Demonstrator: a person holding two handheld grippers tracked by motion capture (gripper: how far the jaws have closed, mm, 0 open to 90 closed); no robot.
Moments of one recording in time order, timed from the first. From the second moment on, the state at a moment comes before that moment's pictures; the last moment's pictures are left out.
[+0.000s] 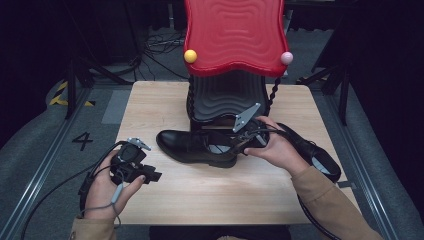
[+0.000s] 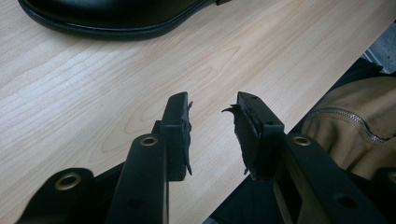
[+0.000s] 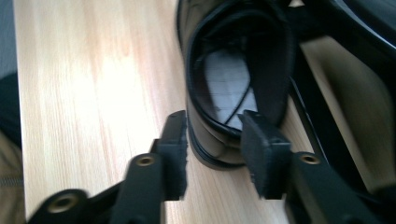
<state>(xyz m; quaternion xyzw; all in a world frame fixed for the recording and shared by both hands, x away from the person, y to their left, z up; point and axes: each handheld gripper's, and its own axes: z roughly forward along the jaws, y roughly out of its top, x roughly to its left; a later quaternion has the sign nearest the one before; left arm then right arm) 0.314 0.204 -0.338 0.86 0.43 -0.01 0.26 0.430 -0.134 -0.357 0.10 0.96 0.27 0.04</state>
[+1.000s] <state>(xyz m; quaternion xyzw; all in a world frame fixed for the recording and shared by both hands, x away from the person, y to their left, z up) 0.316 0.208 -0.340 0.86 0.43 -0.01 0.26 0.411 -0.072 -0.380 0.03 0.98 0.18 0.00</state>
